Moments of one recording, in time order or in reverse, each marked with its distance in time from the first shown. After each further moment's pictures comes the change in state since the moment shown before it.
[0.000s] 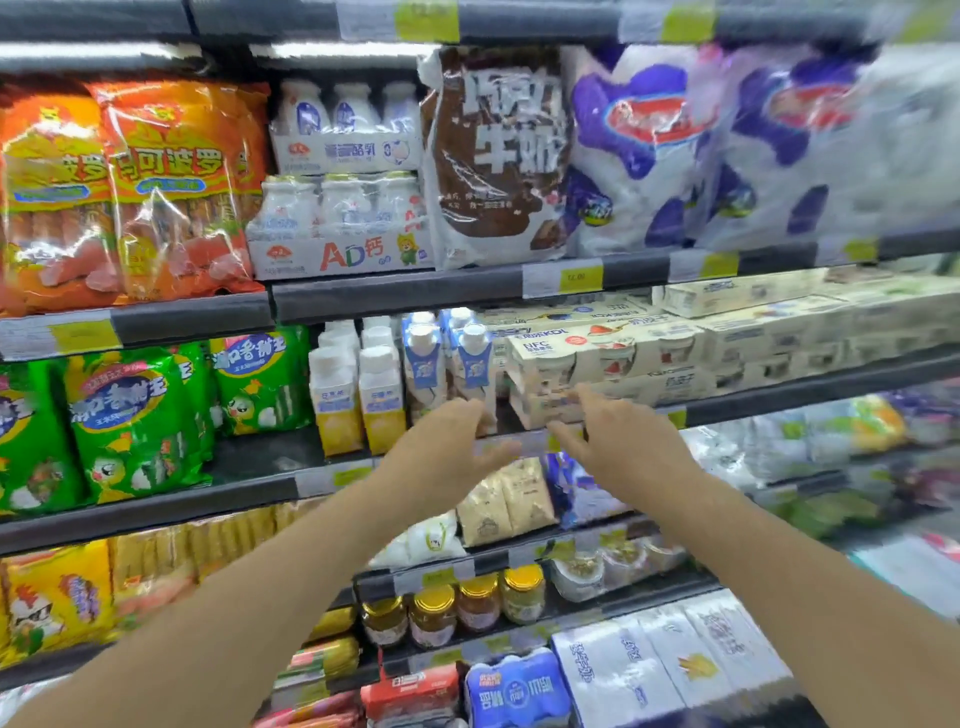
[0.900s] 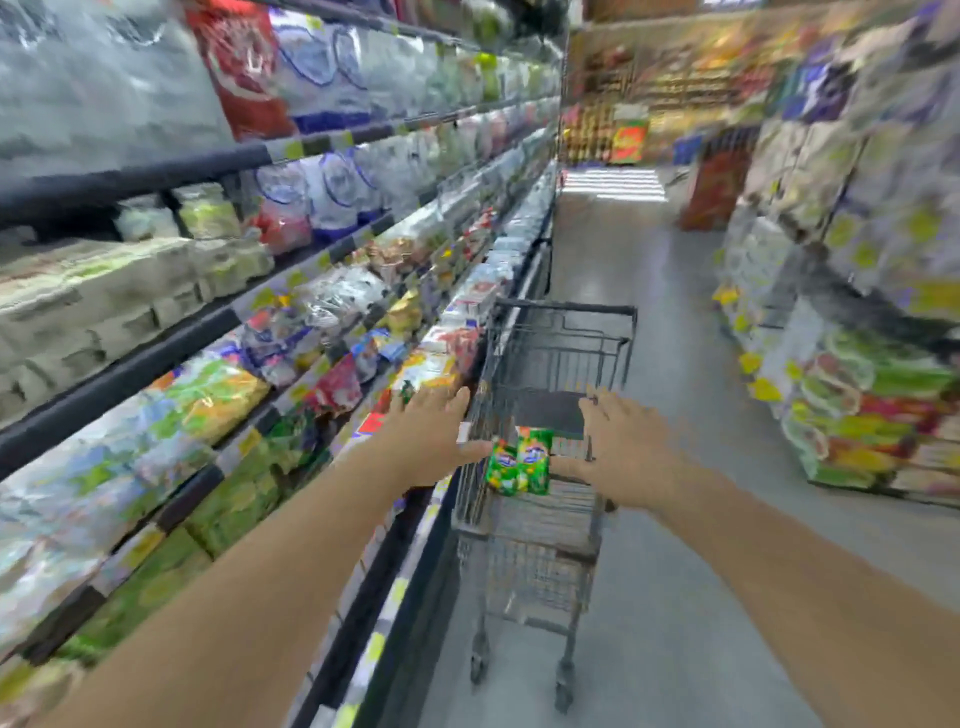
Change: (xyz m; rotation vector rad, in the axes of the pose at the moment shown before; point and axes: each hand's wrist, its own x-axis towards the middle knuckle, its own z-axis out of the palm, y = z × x) left_hand 0.094 0.639 0.381 0.333 -0.442 1.042; right_hand -0.470 0.536 -0.094 -0.287 -0.335 1.122
